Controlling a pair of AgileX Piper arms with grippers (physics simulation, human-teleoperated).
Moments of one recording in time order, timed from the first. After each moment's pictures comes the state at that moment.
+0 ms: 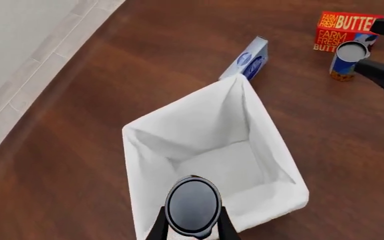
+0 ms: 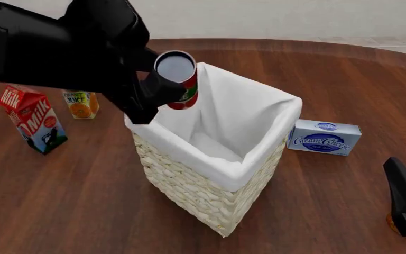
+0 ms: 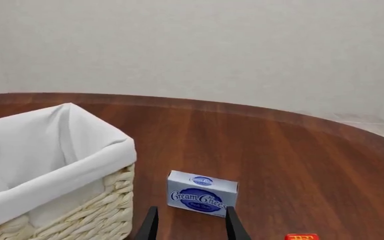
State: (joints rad) left arm -0.77 1.17 -1.12 0.59 0.37; right arm 0.06 0.03 0.00 -0.03 -0.05
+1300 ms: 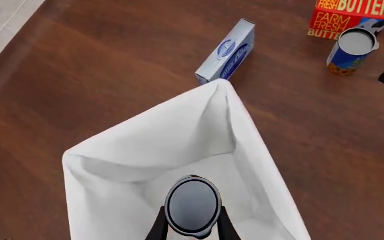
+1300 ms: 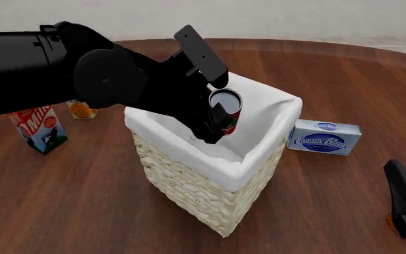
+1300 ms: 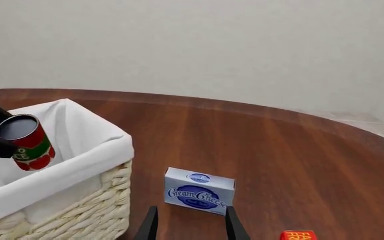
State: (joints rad) left arm -0.83 1.49 -1.18 0.46 0.31; right arm 0.06 0.01 0.00 0.00 -0.06
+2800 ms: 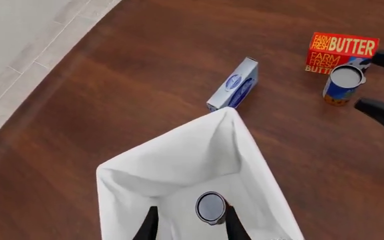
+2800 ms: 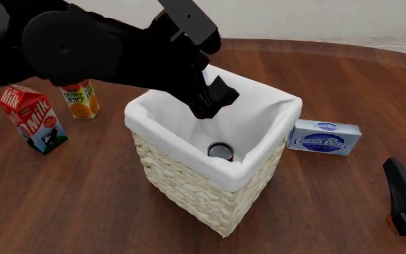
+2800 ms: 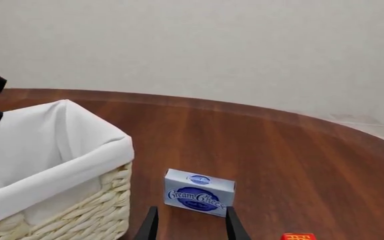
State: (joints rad) left arm -0.83 1.41 -1.23 0.45 0.32; right arm 0.06 0.04 0.00 -0.03 -0.07
